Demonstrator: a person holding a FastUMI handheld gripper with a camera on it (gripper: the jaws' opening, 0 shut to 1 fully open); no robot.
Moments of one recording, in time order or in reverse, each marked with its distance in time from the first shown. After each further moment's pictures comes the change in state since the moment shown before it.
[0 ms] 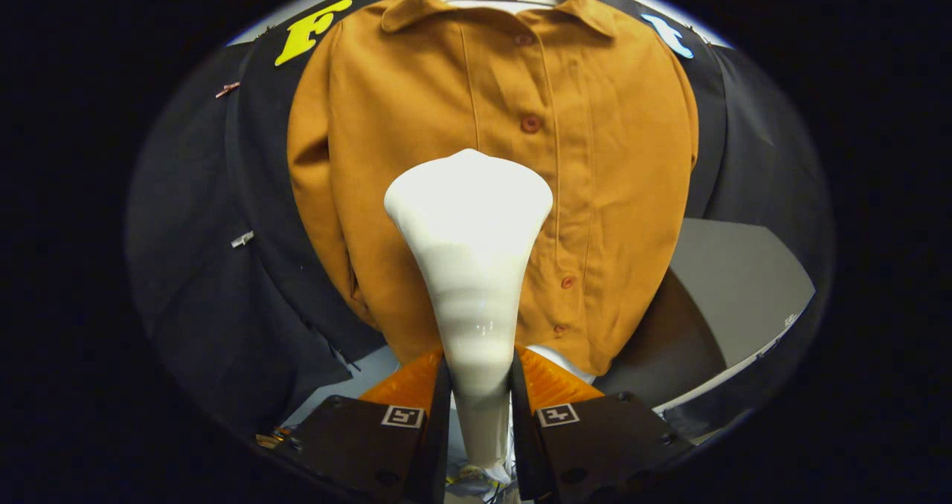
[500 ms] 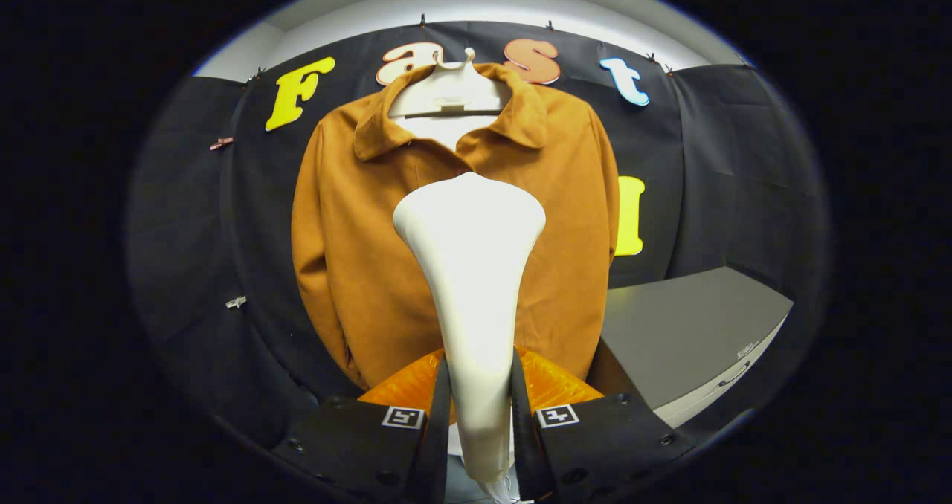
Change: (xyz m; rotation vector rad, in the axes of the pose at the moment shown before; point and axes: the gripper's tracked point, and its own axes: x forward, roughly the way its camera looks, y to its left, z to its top) arm -0.059 -0.048 0.082 0.044 -0.312 -0.081
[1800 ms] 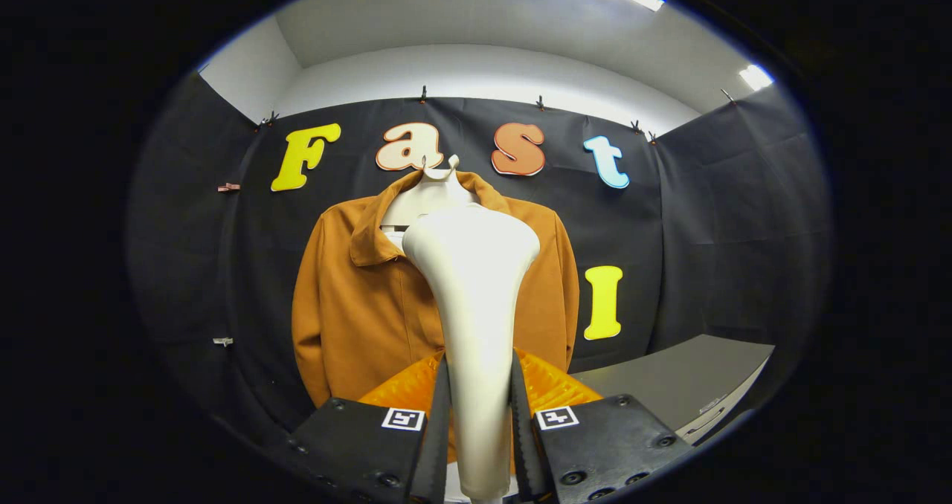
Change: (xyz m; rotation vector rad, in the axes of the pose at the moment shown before) arm -0.027 -0.027 0.079 -0.029 -0.315 -0.022
